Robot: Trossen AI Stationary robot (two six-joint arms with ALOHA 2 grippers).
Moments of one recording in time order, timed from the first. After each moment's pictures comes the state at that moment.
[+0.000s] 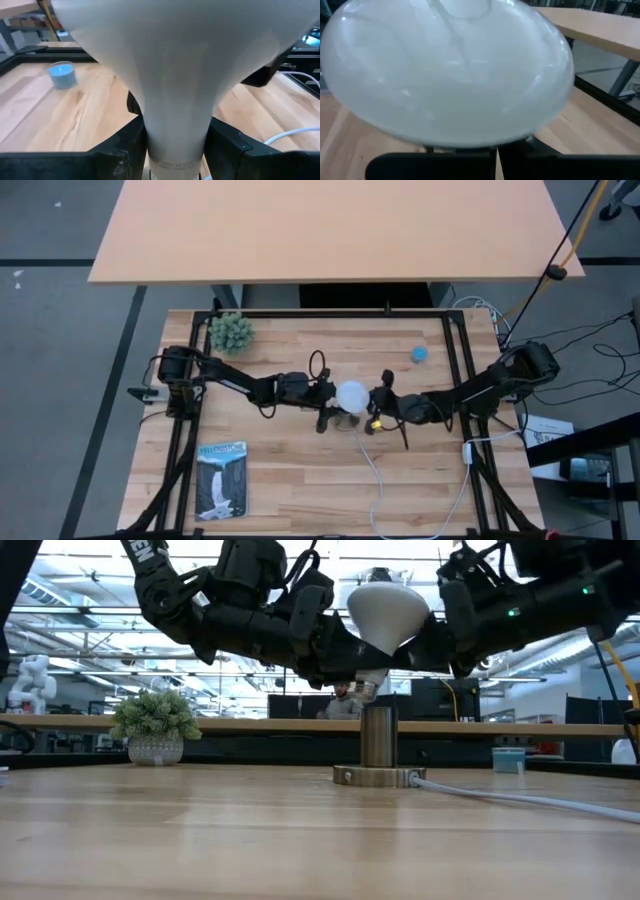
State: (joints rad) left arm 0.01 1.86 0.84 0.82 0.10 0.01; right arm 0.24 1.50 0.39 0.79 0.61 0.11
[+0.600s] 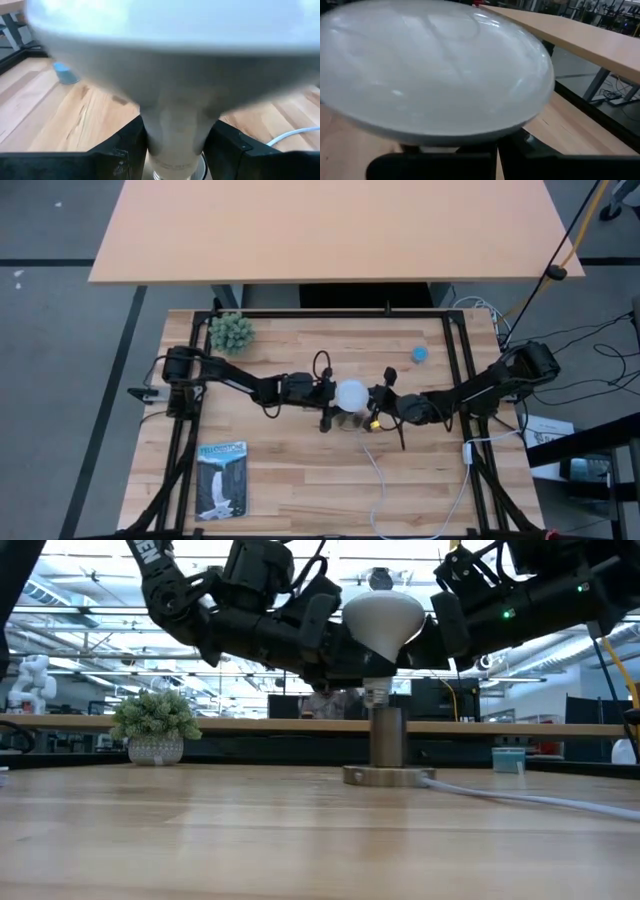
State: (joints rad) left arm 0.02 1.91 0.88 0.78 0.09 0.01; right arm 0.24 1.49 0.41 0.77 0.69 0.04
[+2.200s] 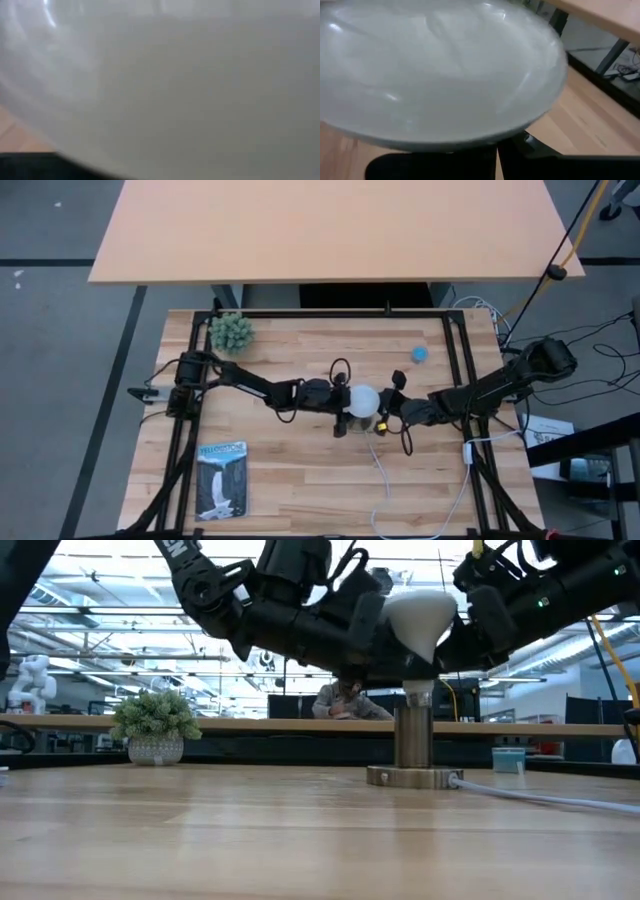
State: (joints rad) left arm -0.03 2.01 1.07 0.63 0.02 0.02; right arm 0.28 1.32 0.40 0.38 0.67 0.21
